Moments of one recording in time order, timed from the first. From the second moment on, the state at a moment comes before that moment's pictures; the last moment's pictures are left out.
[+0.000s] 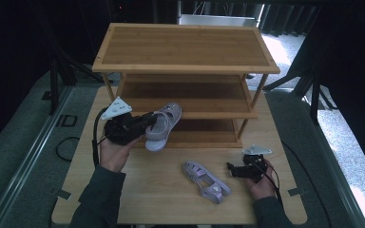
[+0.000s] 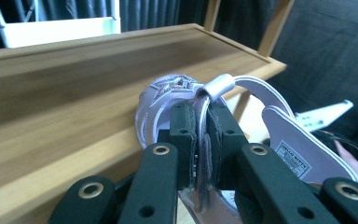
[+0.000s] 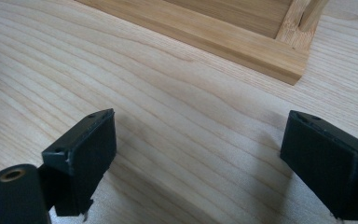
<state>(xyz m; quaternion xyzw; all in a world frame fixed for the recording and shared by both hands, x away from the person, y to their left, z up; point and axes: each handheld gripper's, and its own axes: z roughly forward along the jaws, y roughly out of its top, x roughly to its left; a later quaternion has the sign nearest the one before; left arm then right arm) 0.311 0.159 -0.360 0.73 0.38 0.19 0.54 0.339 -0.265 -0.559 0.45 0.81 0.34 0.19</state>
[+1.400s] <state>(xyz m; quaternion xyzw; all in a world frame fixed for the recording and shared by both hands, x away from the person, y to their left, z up) 0.391 0.122 -0.368 0.69 0.44 0.28 0.51 0.339 -0.265 -0.559 0.45 0.80 0.34 0.19</state>
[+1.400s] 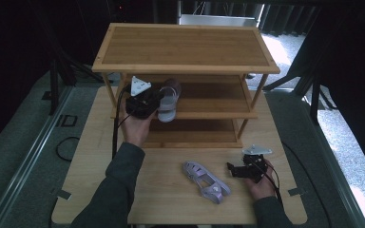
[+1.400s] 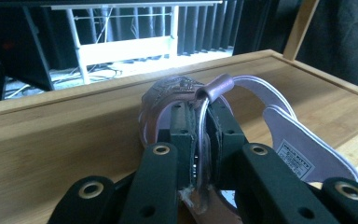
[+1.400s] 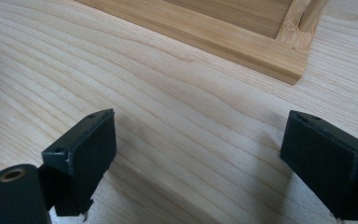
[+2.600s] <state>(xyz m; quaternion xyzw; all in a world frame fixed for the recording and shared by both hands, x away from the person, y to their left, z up) 0.421 0.100 -0.375 0.68 0.44 0.31 0.50 0.339 -0.264 -0.559 0.45 0.80 0.34 0.19</state>
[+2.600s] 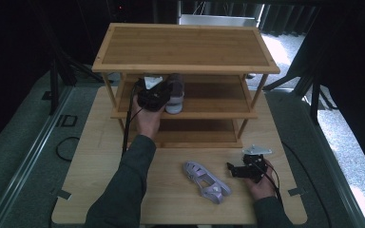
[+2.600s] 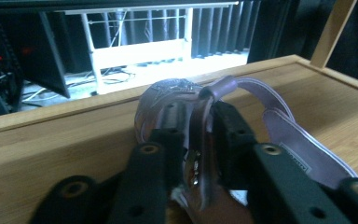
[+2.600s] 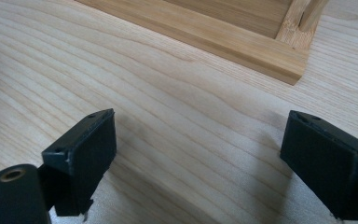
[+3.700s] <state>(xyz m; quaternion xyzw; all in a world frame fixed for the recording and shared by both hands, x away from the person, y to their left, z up) 0.368 0.131 -0.369 0.68 0.41 0.27 0.54 0.339 -0.264 -0.559 0.45 0.81 0.34 0.19</state>
